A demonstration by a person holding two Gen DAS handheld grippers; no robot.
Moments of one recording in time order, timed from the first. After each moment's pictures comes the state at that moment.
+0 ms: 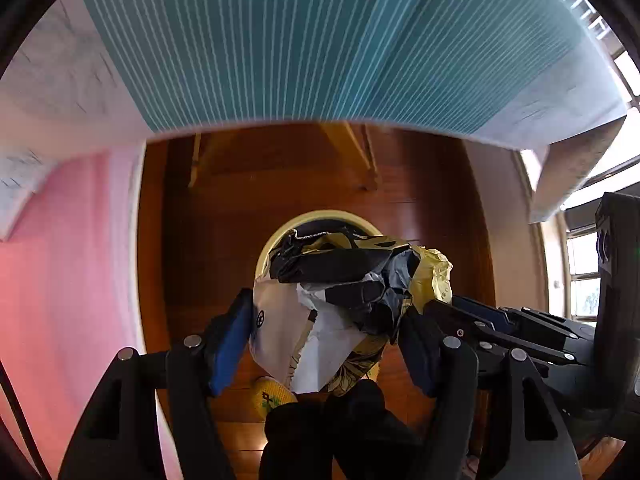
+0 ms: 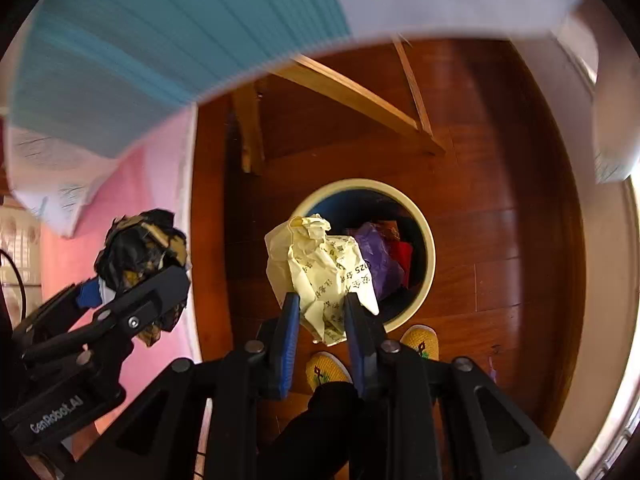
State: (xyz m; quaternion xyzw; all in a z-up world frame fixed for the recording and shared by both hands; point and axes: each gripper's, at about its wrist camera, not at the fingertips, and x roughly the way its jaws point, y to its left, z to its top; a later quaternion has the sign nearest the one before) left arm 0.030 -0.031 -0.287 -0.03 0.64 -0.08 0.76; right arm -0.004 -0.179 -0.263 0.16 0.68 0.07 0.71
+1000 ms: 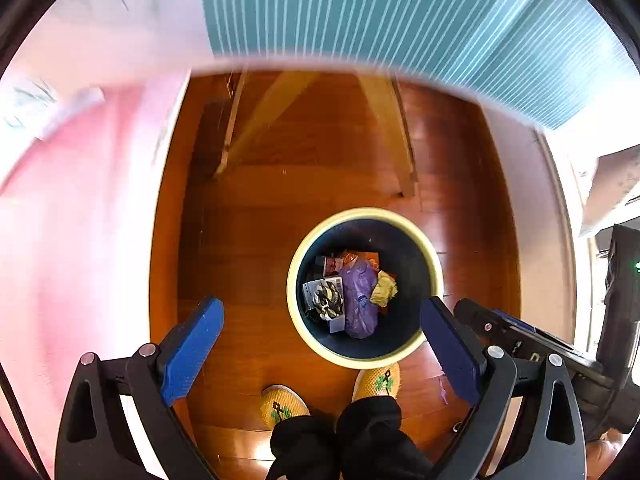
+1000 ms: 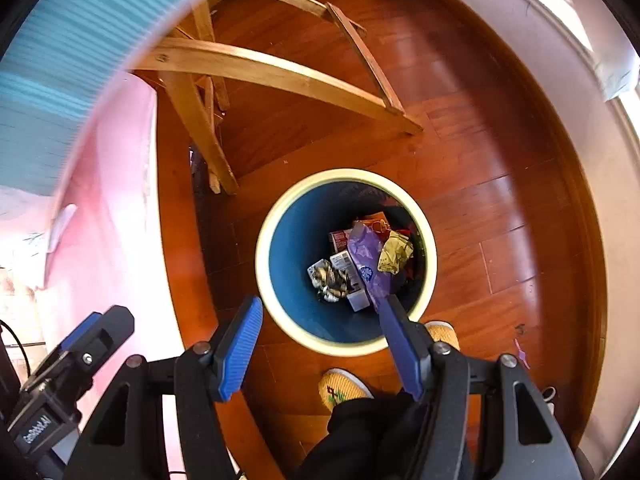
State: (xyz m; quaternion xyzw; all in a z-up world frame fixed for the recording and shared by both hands) left arm 0.019 0.009 -0.314 -0.04 0.62 -0.02 0.78; right arm -0.009 -0.184 -0.294 0.21 0.66 0.00 0.72
